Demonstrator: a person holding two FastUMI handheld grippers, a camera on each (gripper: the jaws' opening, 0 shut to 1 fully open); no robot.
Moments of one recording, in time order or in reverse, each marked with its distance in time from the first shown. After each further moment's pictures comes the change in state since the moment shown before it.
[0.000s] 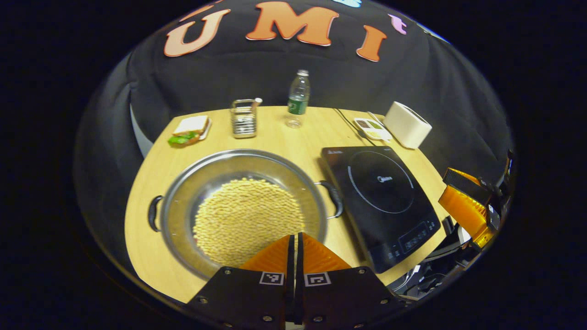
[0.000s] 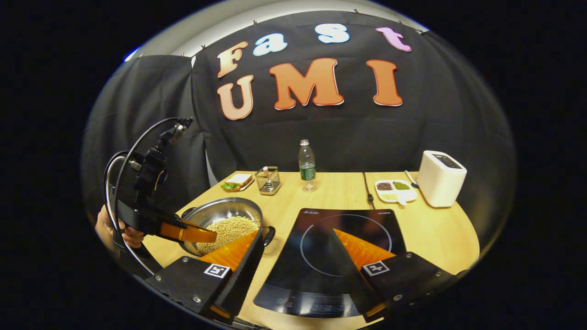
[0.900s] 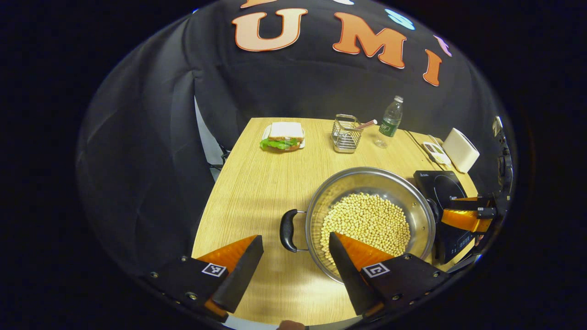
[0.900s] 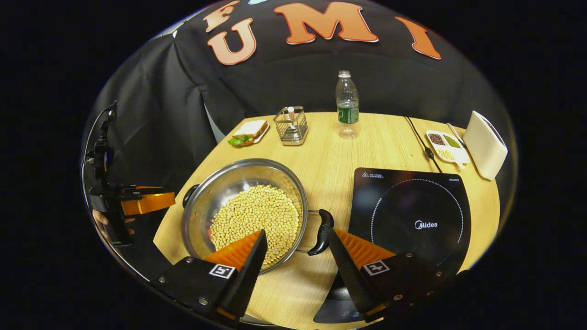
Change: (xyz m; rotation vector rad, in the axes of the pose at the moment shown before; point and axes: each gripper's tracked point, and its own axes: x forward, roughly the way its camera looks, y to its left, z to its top) left arm -0.019 0.205 0.010 -0.088 -0.049 0.206; right arm 0.104 0.081 -0.053 0.060 0.446 0.038
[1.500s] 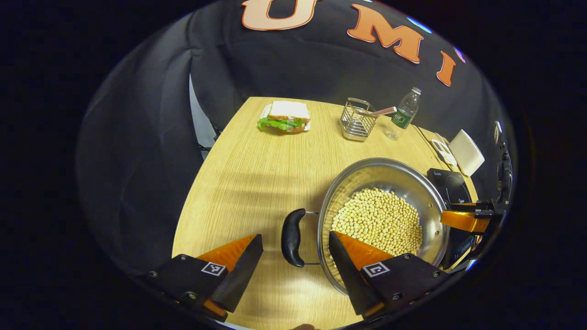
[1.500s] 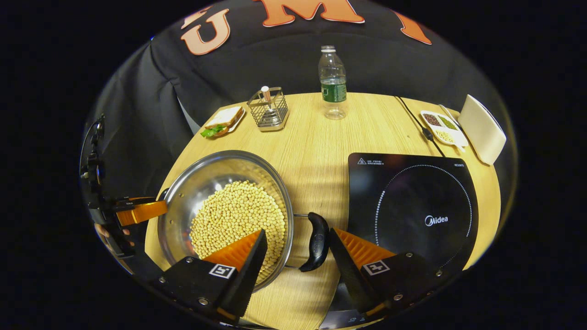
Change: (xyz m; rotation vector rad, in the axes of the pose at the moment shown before) left arm 0.057 0.003 -0.021 -0.071 0.096 -0.047; right arm 0.042 -0.016 -0.014 0.069 0.115 -0.094
